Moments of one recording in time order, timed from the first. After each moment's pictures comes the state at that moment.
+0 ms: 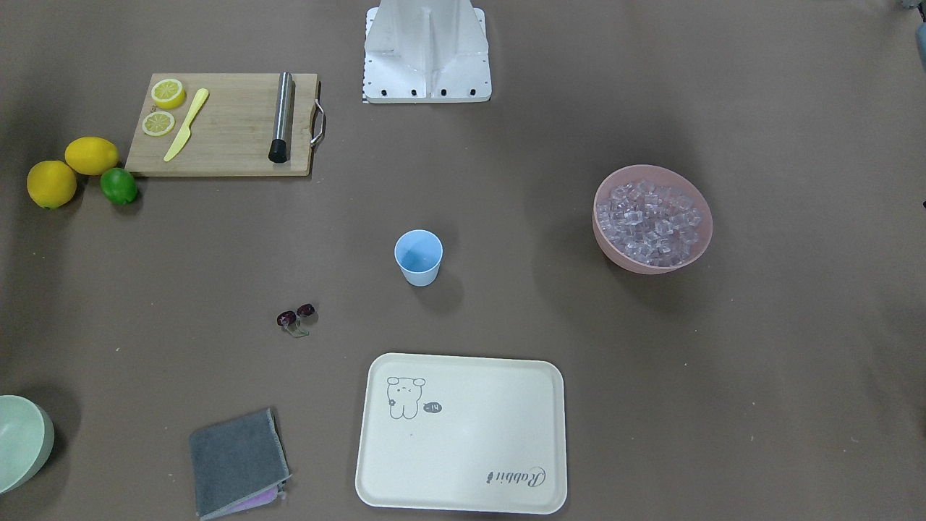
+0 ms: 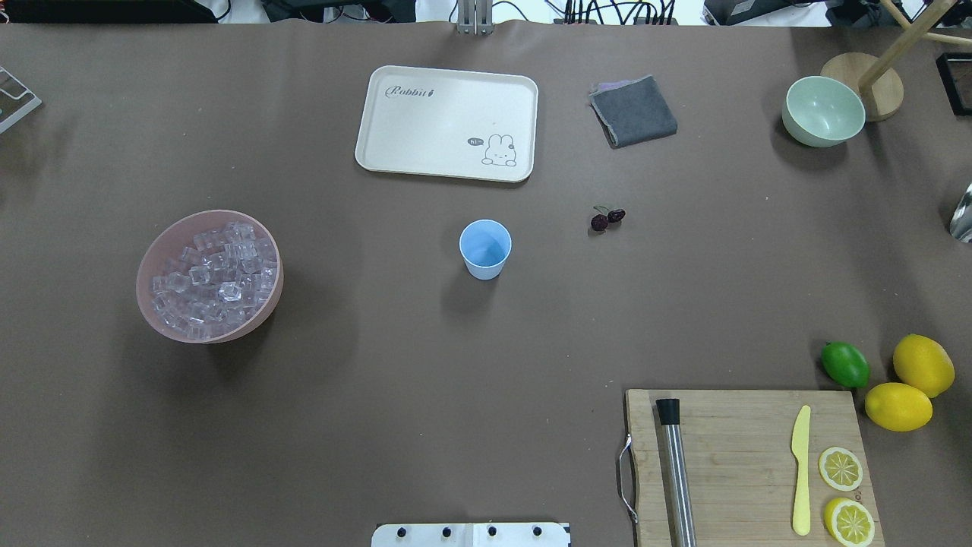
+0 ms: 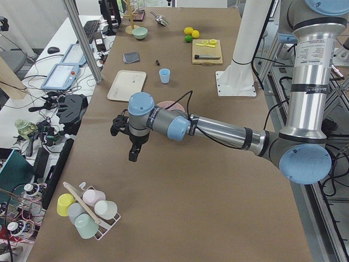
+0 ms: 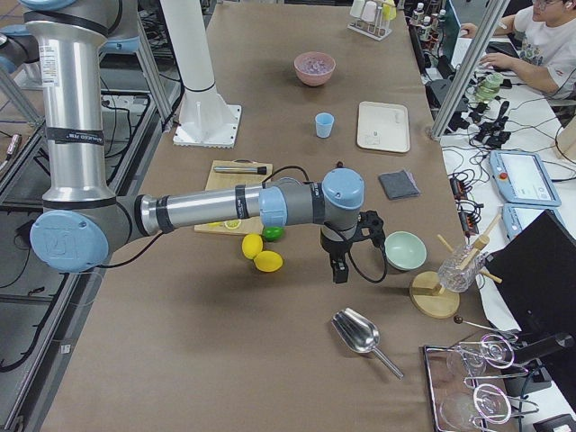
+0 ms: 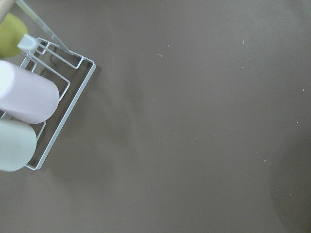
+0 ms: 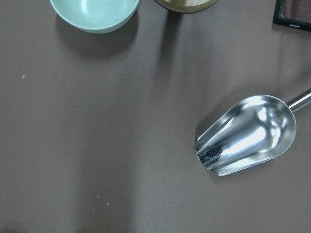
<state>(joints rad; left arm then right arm) -1.46 -1.60 -1.76 -1.74 -2.32 -0.14 1.50 -1.57 1.74 -1.60 2.32 -0.05</state>
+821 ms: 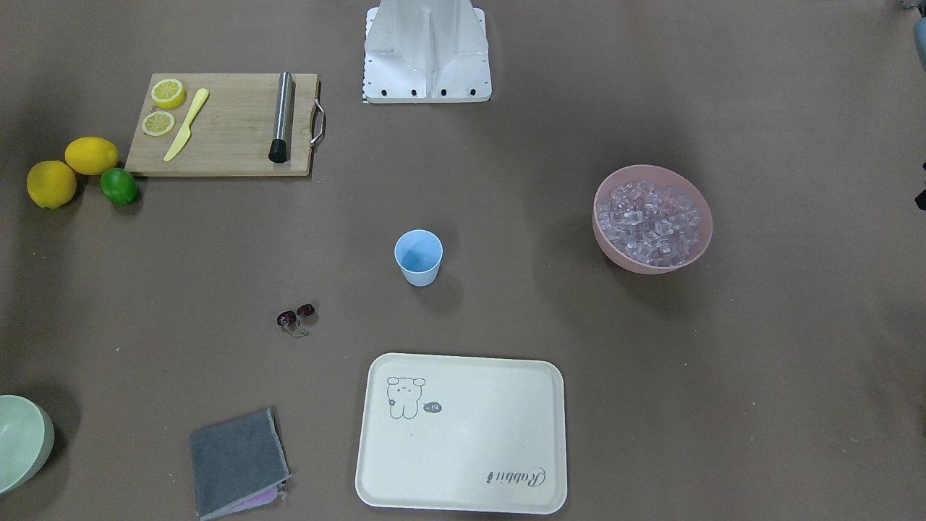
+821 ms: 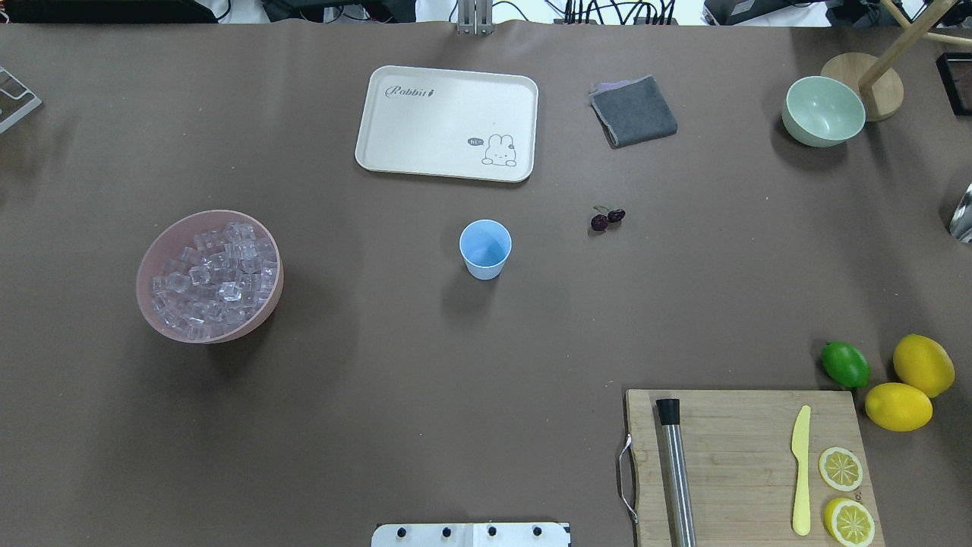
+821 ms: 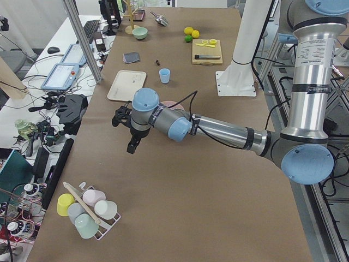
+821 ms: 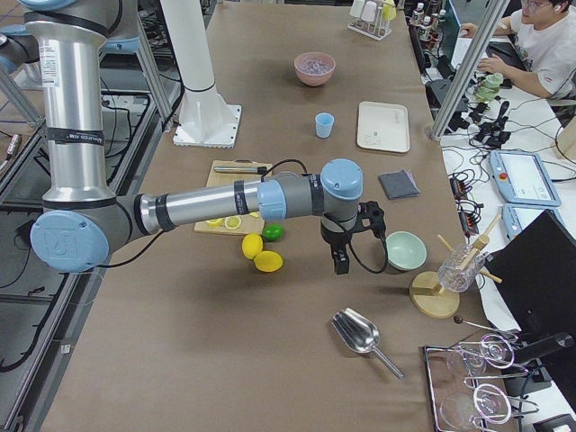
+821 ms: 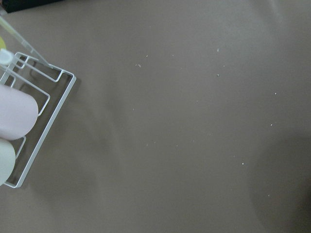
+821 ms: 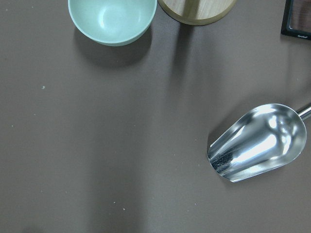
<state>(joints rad) -1.45 -1.59 -1.77 -1.89 -2.35 -0.16 1.50 -1.57 1.78 -1.60 2.34 -0.02</state>
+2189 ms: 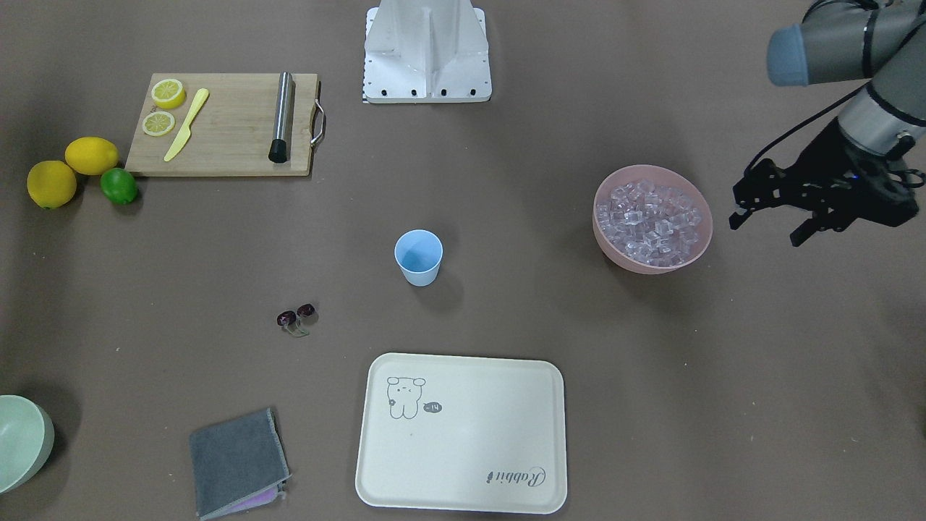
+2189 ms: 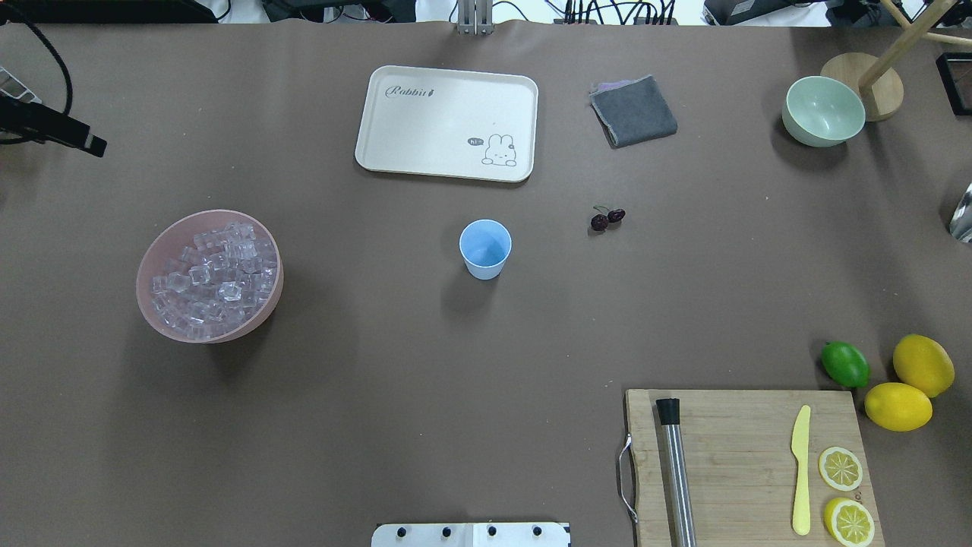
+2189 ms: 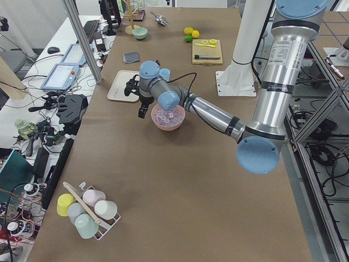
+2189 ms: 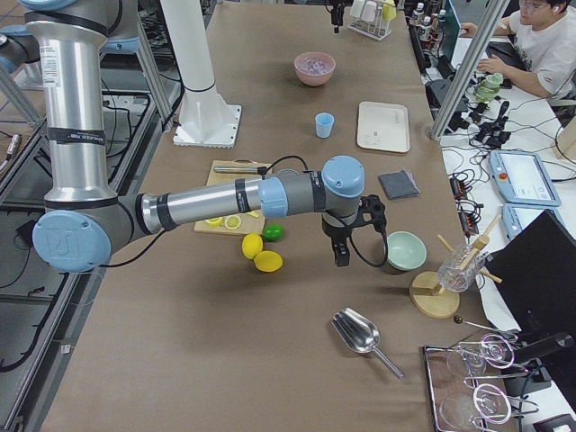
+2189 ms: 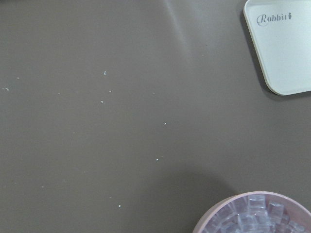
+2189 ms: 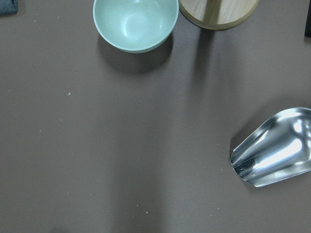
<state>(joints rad) -1.07 -1.75 -1.86 -1.89 -2.21 -0.65 1.50 -1.56 1.79 -1.60 2.41 0.00</state>
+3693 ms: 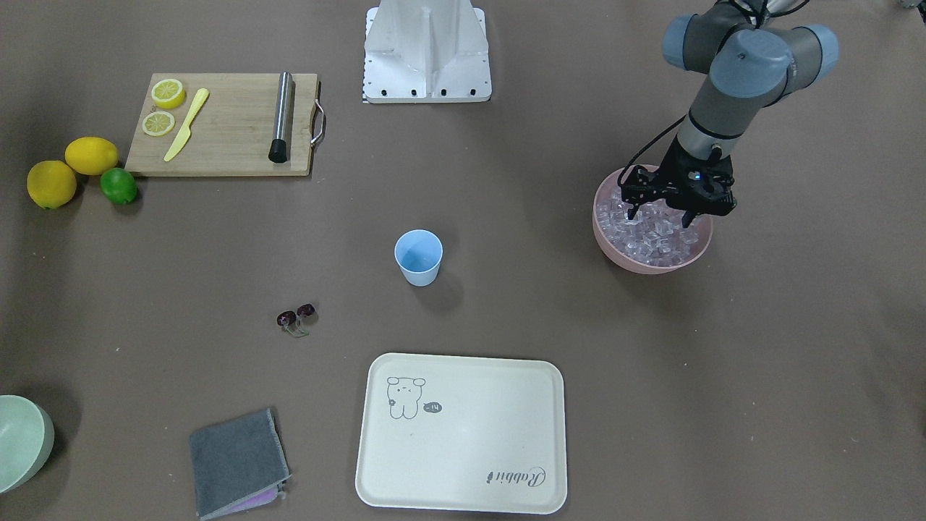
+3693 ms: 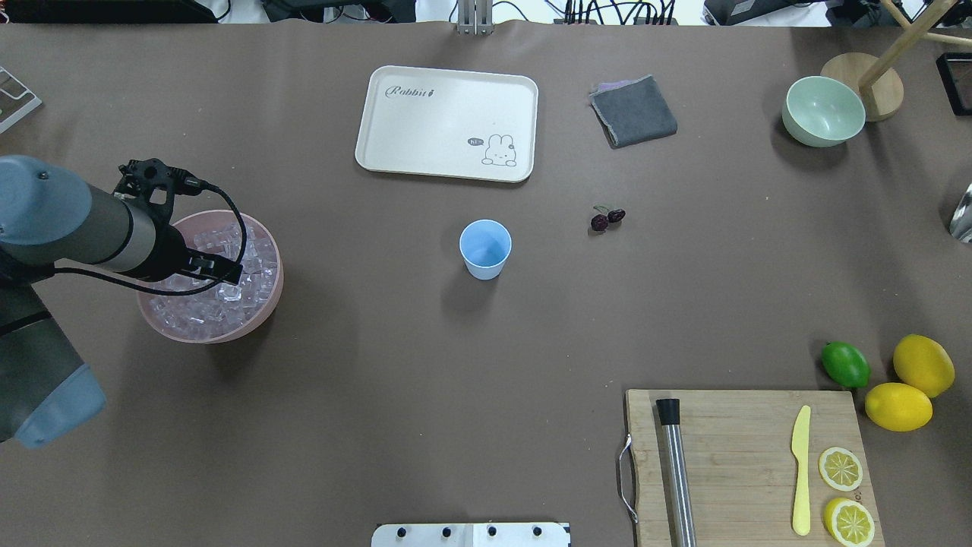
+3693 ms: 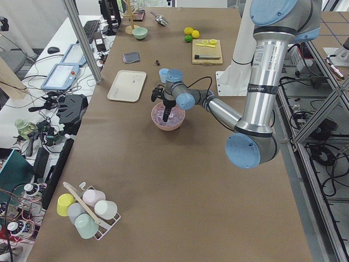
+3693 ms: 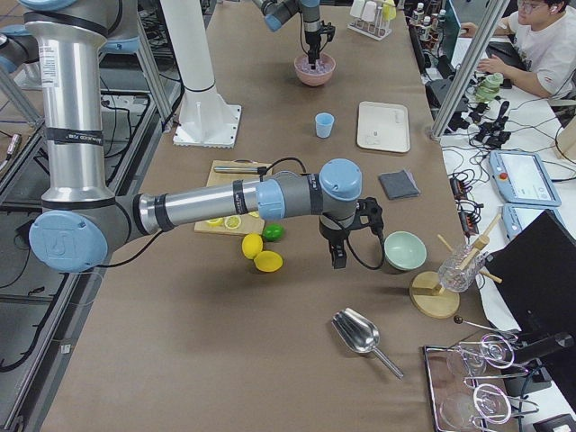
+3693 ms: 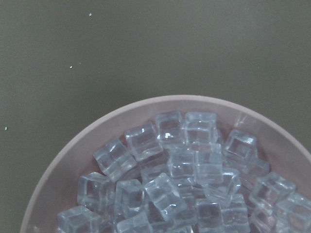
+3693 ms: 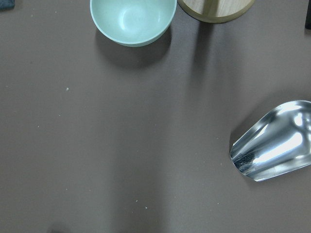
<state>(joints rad) -0.73 -1.72 -1.87 -1.89 -1.93 -0.86 1.50 -1.57 1.79 -1.60 2.41 0.00</state>
